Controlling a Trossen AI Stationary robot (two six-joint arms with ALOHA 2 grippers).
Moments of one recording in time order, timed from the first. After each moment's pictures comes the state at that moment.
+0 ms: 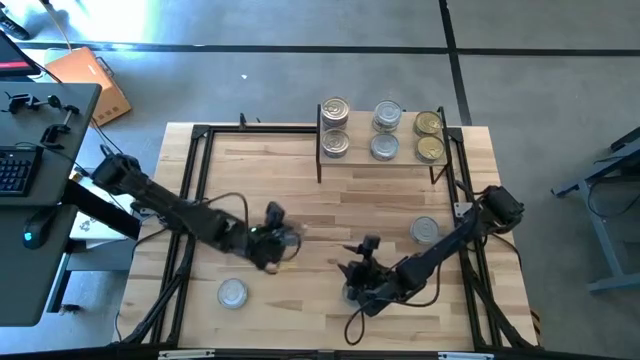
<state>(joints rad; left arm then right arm) -0.44 1.40 0.96 -0.46 -0.60 0.39 0.61 1.87 1.10 -0.23 0.93 0.37</state>
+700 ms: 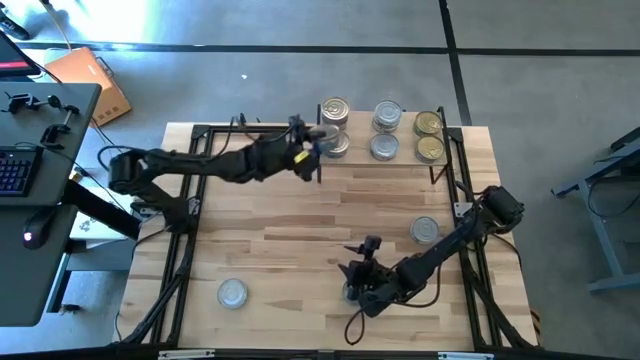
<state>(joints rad) 0.23 1.52 1.01 0.31 -0.39 1.03 0.61 1.87 1.10 -0.24 0.93 0.42</state>
